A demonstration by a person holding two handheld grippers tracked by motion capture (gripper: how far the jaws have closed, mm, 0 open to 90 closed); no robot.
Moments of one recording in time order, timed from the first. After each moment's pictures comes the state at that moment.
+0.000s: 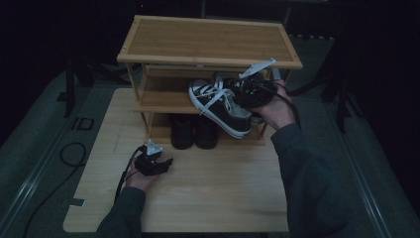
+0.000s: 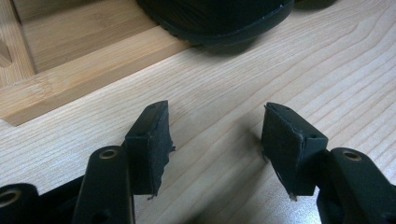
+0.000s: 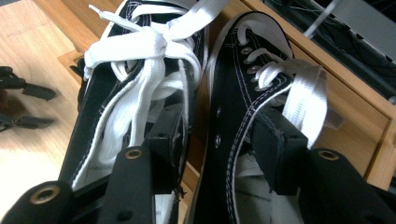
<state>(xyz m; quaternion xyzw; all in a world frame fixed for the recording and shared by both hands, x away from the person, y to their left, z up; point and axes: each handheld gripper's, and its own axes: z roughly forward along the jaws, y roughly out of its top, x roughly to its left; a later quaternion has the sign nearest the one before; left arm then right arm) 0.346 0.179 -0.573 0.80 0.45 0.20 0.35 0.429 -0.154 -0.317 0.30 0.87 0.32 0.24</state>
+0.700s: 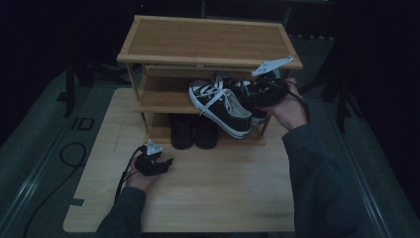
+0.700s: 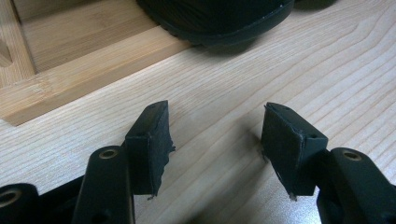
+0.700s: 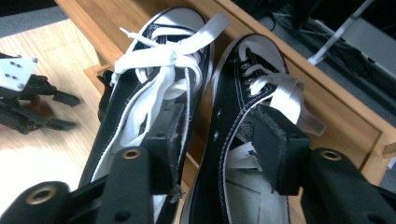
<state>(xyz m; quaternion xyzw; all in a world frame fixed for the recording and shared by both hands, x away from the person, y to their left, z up) 0.346 0.179 -0.573 0.80 0.45 0.20 0.35 0.416 -0.178 -0.299 0.27 0.86 0.36 0.23</state>
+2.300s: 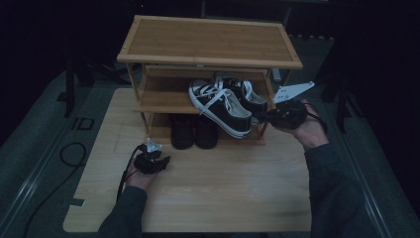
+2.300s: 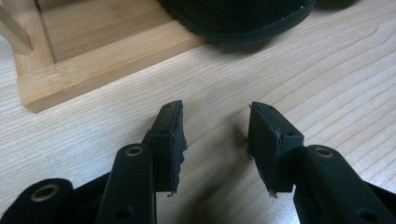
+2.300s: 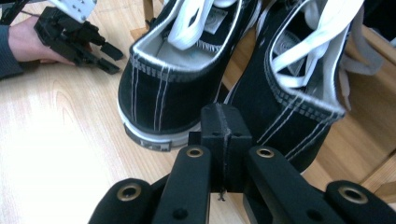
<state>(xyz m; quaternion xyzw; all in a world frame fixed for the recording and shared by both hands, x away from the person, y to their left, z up) 0.349 0.178 -0.566 0.79 0.48 0.20 0.32 0.387 -0.235 -0.340 0.19 0.89 0.38 0.17</state>
